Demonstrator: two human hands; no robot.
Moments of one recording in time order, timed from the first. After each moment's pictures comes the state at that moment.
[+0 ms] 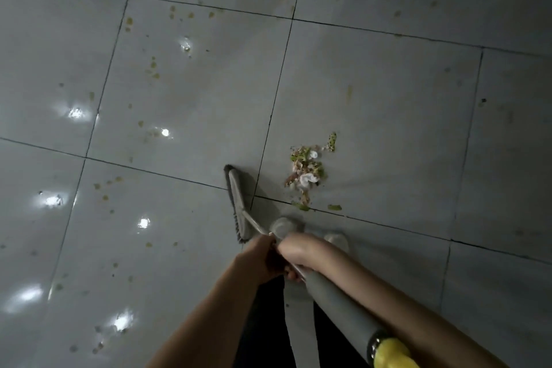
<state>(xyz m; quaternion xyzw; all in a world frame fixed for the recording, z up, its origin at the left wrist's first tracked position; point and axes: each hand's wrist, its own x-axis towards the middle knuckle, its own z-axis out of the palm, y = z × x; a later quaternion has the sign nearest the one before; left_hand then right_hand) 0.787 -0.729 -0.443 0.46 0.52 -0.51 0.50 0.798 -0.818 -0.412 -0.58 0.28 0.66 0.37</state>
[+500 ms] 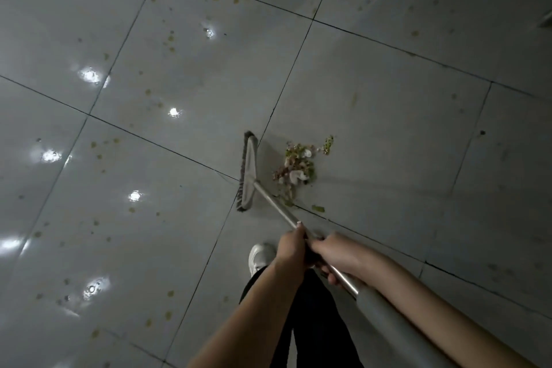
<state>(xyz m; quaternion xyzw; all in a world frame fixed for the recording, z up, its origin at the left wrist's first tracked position) 0.733 -0.850 -0.436 0.46 0.54 -0.39 0.59 0.752 -0.945 -0.392 -0.63 0.27 0.61 0.40</state>
